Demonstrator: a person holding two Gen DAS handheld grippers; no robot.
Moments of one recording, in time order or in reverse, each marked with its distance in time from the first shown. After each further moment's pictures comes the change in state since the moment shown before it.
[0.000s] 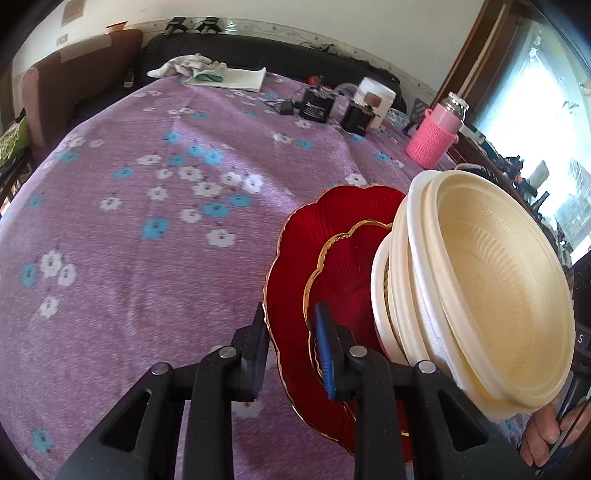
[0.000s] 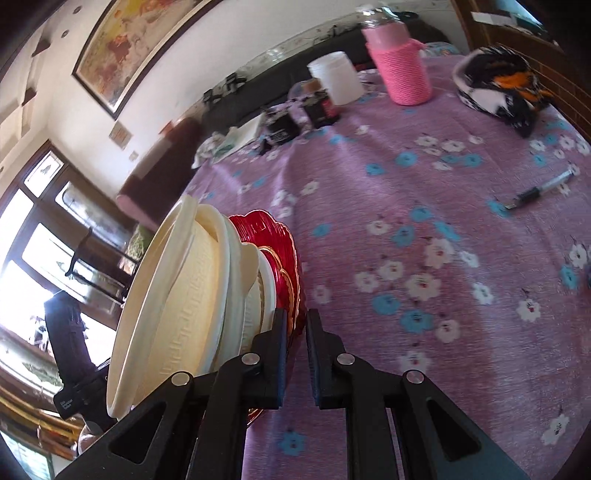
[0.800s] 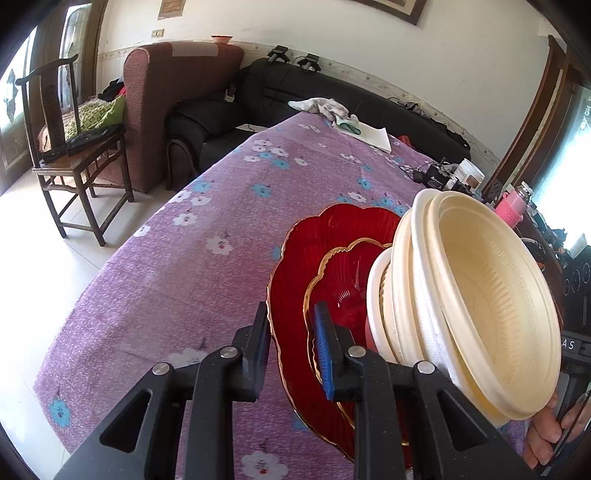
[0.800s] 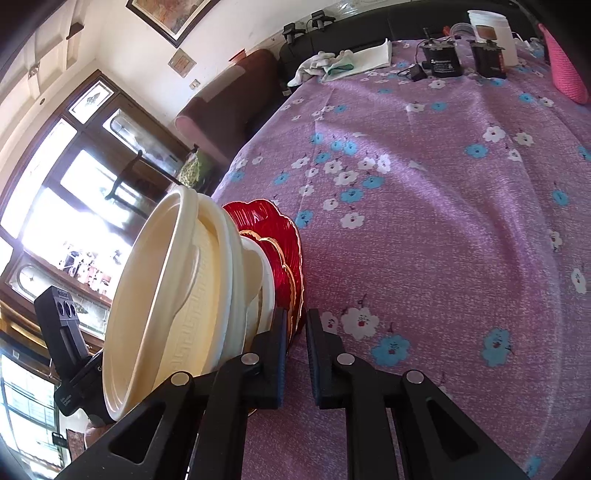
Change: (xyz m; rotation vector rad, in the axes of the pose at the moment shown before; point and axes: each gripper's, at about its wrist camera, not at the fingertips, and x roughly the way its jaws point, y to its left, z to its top) left arm -0.112 0.168 -0.044 -0.211 -0.167 0.183; right arm 0.120 0.164 -0.038 -0.204 0.217 0.187
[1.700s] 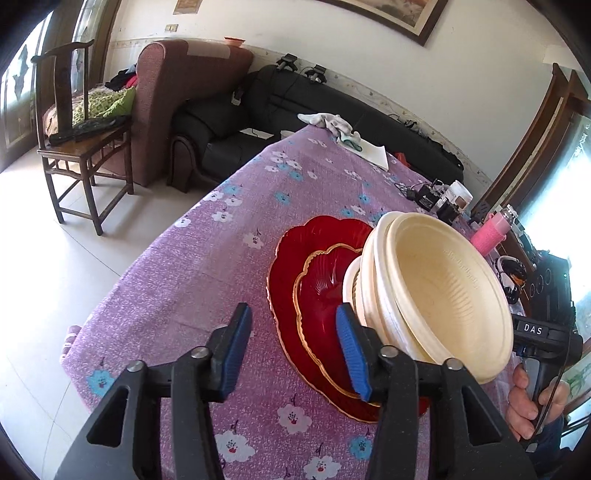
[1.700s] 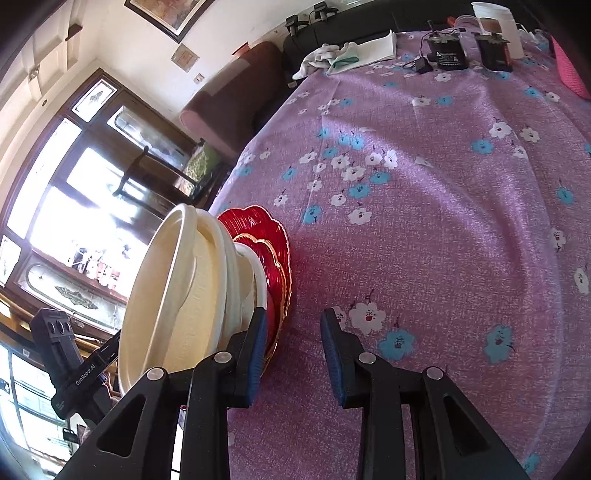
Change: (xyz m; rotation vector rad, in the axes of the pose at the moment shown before) left arm -0.043 0.035 -0.008 -0.075 -0.024 -0.058; right arm 0.004 0.004 0.005 0.002 0.053 0.034
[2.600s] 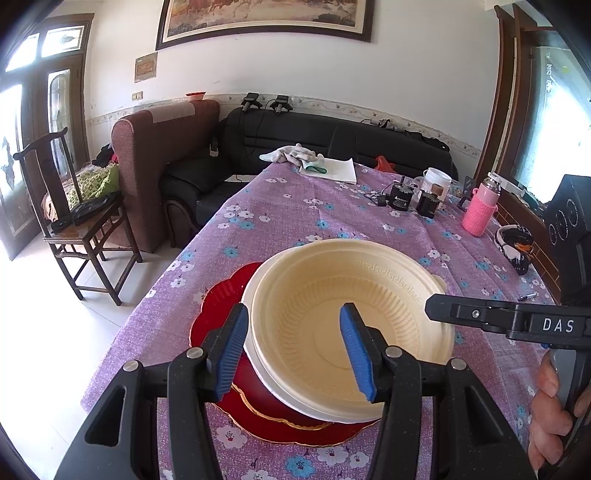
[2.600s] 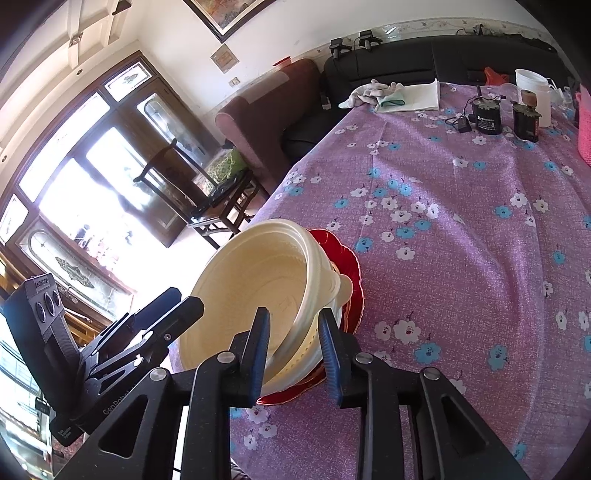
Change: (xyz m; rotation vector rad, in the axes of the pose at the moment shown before) left arm -0.025 -0.102 0.001 0.255 -0.130 0.103; right arm -0.043 0.063 -0.005 -0.160 -0.079 -0.002
